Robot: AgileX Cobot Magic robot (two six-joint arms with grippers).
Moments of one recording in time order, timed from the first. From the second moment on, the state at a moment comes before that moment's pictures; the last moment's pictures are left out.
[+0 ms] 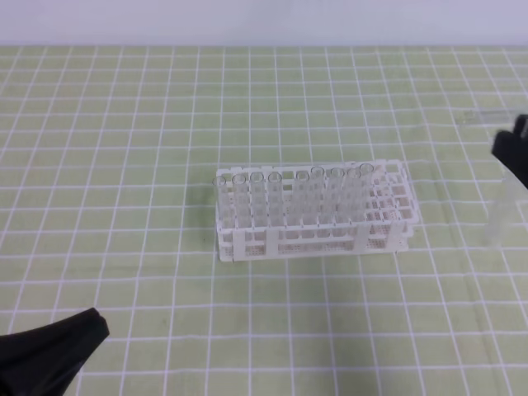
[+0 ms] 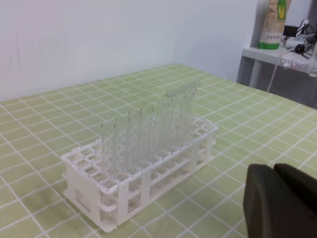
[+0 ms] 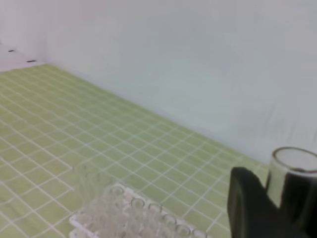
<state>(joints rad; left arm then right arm) -0.88 0.32 -0.22 0.59 0.08 -0.57 0.11 0.77 -0.56 1.62 0.56 -1.80</state>
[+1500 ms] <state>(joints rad) -0.80 0.31 -0.22 0.58 0.09 -0.58 0.49 1.41 -0.67 -0.02 -0.62 0.03</state>
